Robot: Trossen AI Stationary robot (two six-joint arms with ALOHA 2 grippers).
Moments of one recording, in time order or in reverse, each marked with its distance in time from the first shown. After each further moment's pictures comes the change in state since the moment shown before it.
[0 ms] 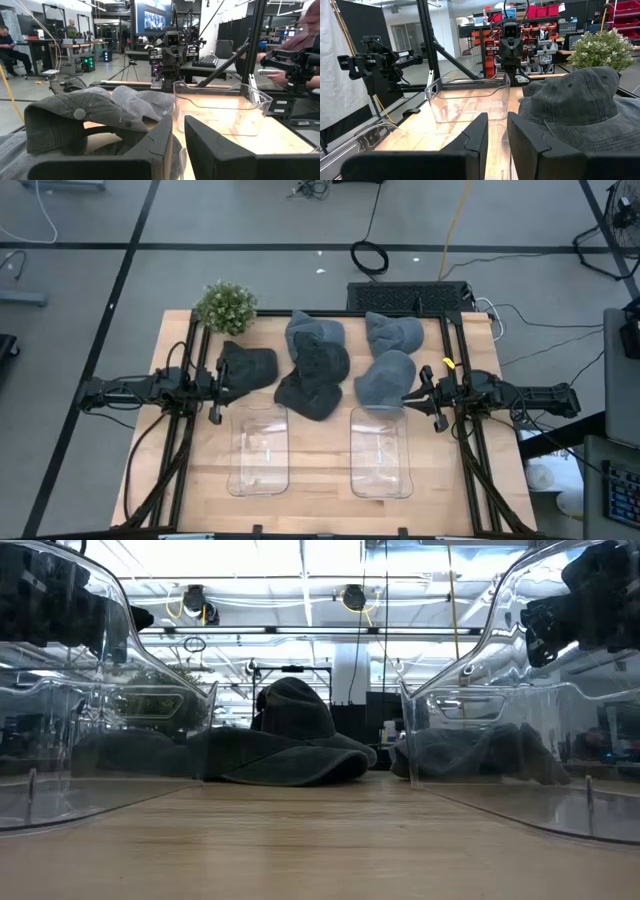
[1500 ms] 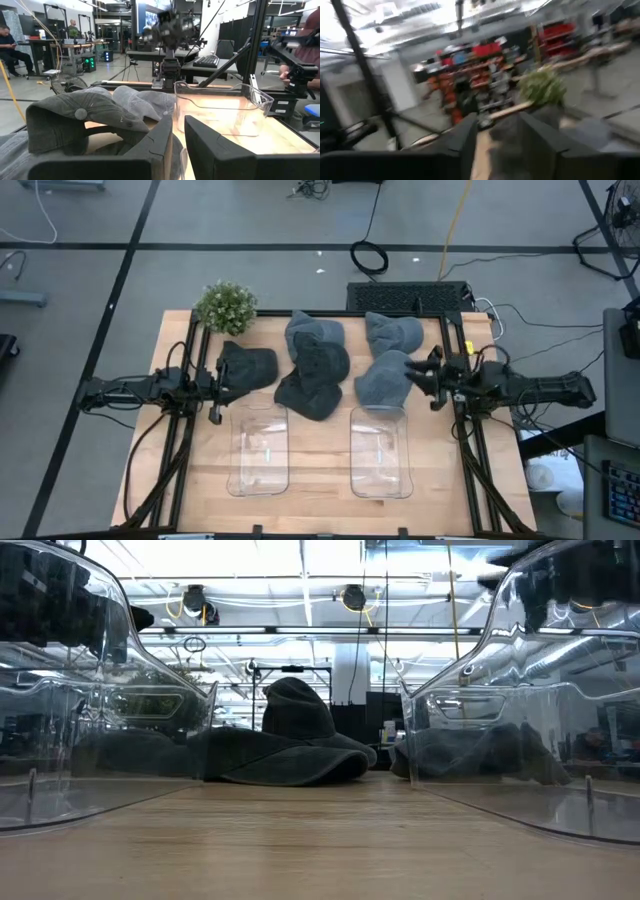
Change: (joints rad) left arm 0.000 0.000 0.000 0.000 -0.006 0.000; right arm 0.028 0.327 0.238 0.190 0.396 0.139
